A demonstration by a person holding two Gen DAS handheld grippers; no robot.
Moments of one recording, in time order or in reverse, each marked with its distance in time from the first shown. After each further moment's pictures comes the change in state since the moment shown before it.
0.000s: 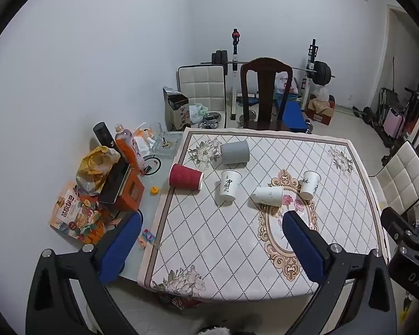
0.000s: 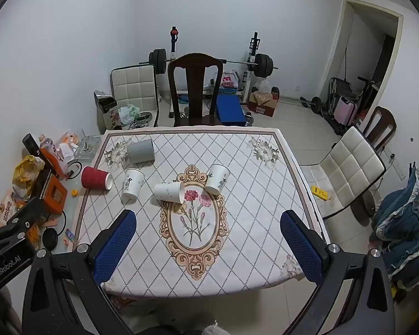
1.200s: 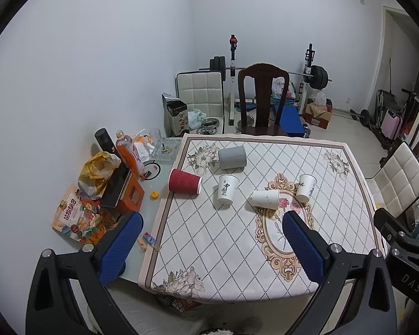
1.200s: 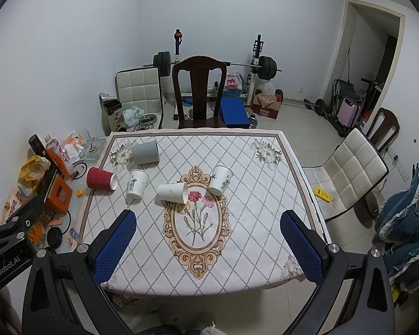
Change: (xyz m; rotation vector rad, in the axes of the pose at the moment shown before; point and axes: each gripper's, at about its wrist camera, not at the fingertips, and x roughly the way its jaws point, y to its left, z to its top) left arm -0.018 -0.001 0.011 0.004 -0.016 -0.004; right arm -0.009 0.002 0.002 -0.013 -0.014 -0.001
